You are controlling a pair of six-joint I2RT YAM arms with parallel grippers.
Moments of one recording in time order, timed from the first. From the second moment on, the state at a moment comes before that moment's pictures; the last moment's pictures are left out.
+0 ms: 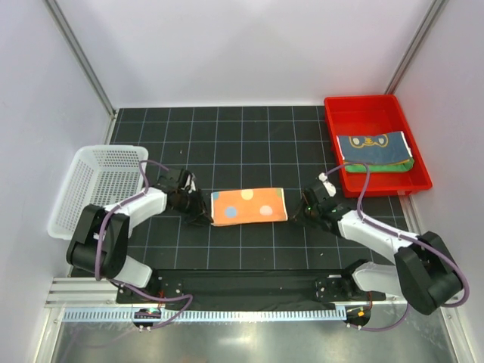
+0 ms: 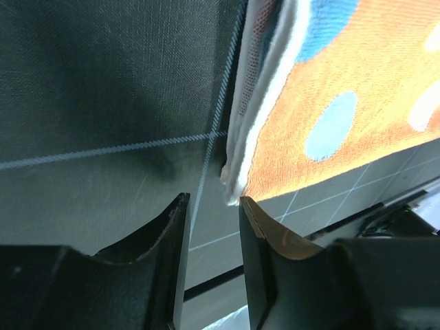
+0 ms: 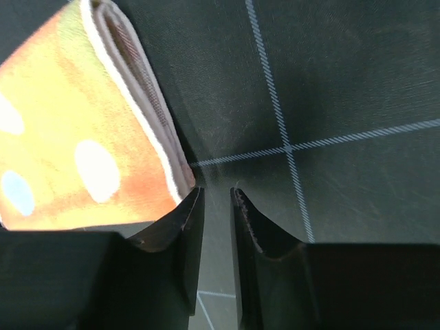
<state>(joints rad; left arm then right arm) -0.32 1.49 0.72 -0.41 0.40 -0.65 0.51 1.22 0.50 -0.22 0.09 0.97</state>
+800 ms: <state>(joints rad) -0.34 1.59 0.79 -0.33 0.43 -0.66 0.51 1.48 0.69 -0.09 -0.31 0.56</state>
